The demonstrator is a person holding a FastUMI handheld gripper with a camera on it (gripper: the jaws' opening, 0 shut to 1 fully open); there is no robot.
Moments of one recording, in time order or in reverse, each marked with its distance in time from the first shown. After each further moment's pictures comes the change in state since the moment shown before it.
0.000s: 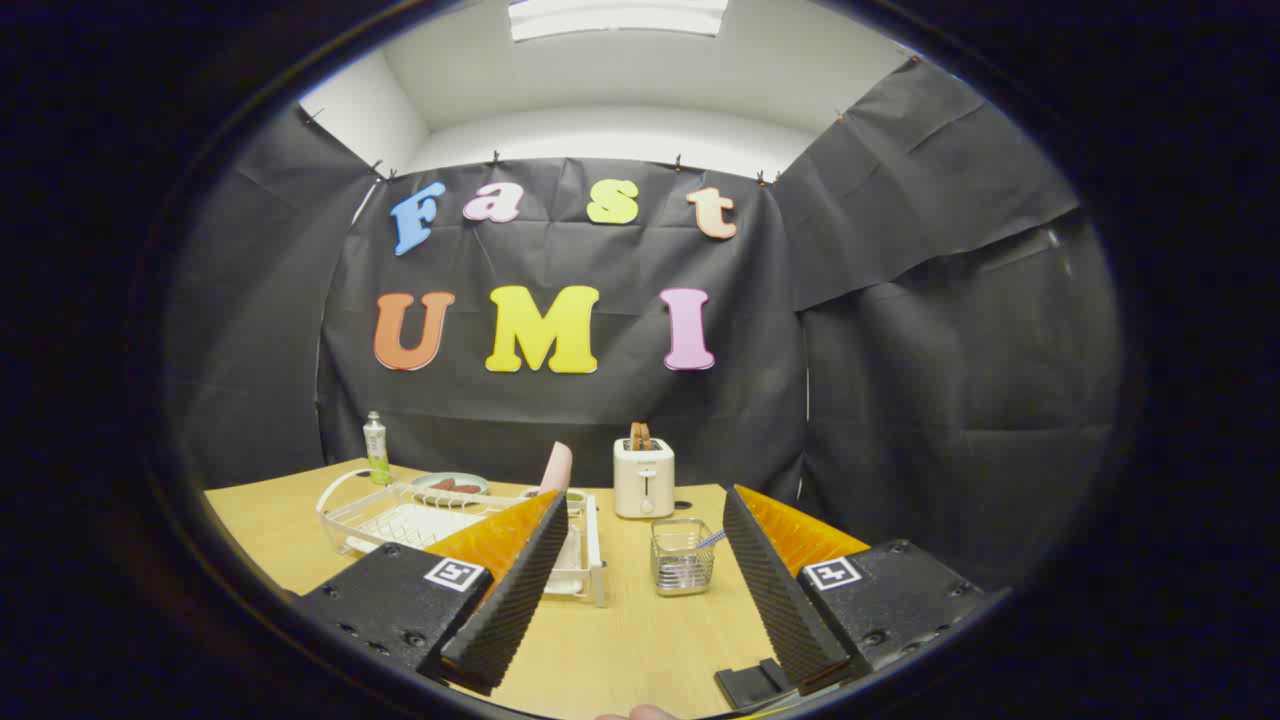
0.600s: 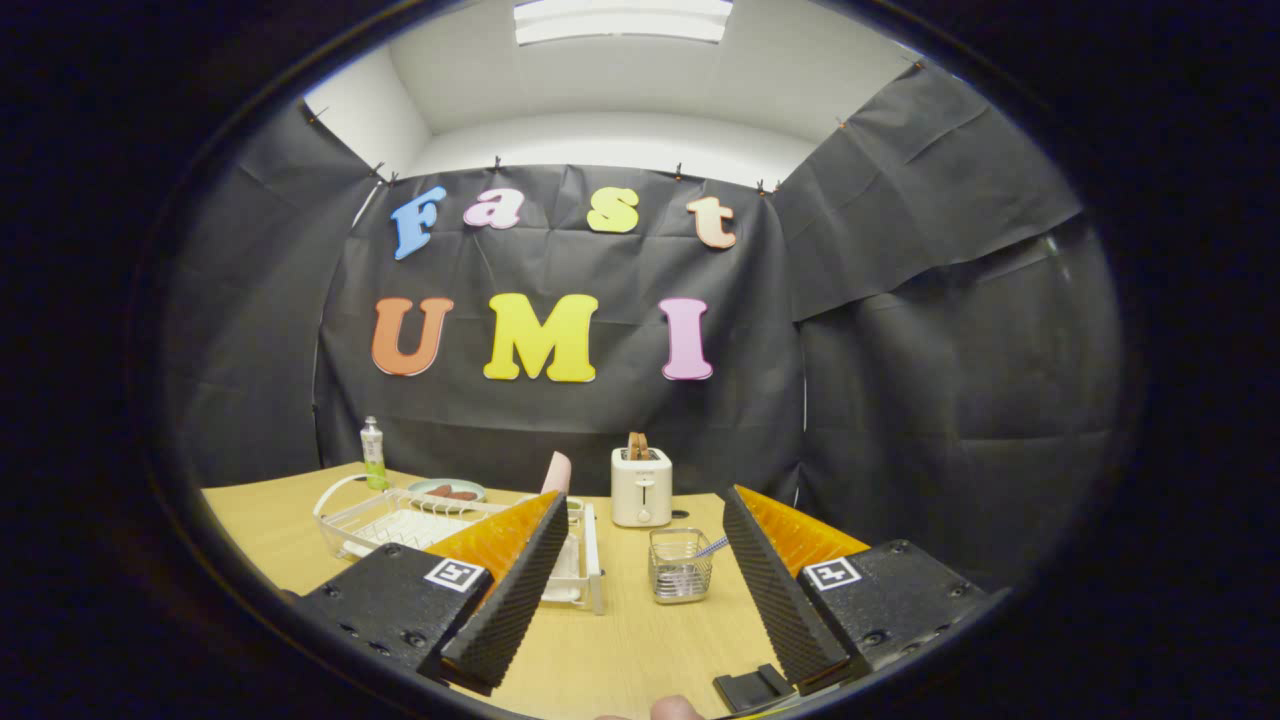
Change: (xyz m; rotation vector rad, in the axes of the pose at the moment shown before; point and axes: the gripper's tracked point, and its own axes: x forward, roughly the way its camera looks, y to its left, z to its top) arm 0.003 0.001 0.005 -0.017 -0.022 -0.016
